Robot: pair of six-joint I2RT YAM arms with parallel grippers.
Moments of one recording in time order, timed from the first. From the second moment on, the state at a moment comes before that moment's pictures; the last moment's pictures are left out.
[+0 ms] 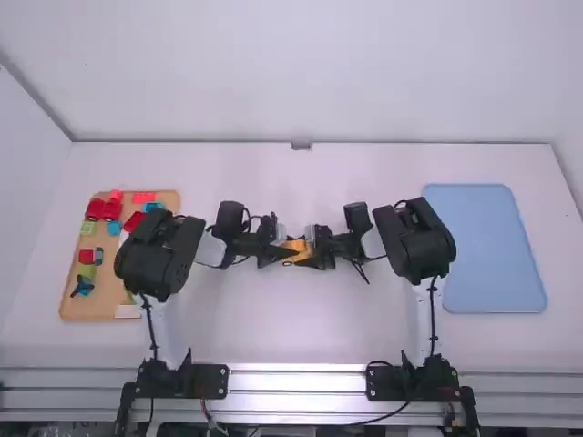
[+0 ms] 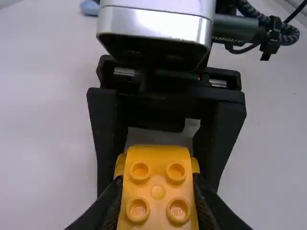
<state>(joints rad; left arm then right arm) -0.21 2.03 0.73 0.53 1.06 0.69 0.30 2.26 0.89 0.43 -1.16 -0.96</state>
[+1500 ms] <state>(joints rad) -0.32 1.96 0.79 0.28 0.83 0.81 0.27 2.26 0.89 0.42 -1.18 -0.97</state>
